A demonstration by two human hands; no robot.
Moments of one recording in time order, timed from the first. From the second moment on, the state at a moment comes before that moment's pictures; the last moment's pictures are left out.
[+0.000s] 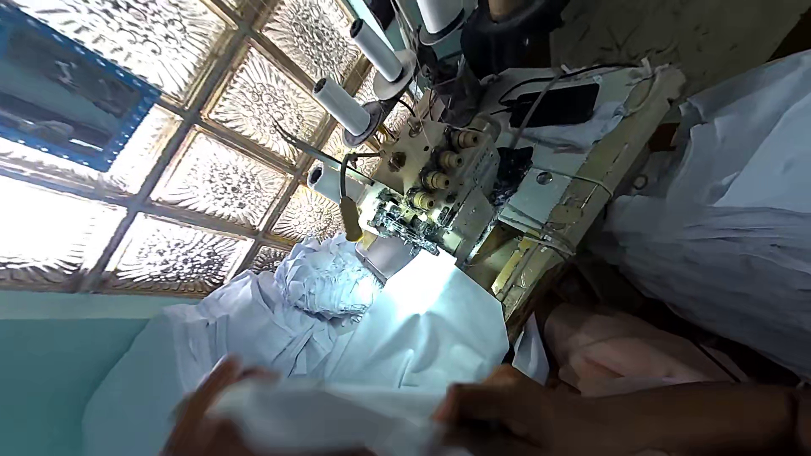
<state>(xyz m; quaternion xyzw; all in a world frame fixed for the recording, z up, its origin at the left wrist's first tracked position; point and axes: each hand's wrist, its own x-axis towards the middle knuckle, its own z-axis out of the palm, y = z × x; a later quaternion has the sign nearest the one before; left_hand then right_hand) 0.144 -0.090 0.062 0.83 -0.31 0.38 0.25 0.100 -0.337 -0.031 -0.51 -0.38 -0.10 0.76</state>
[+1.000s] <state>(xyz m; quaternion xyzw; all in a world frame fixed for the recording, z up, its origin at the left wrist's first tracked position) 0.190 -0.165 -0.027 0.84 -0.29 0.29 0.34 0.128 -0.381 -0.130 -0.71 0.01 0.06 0.70</state>
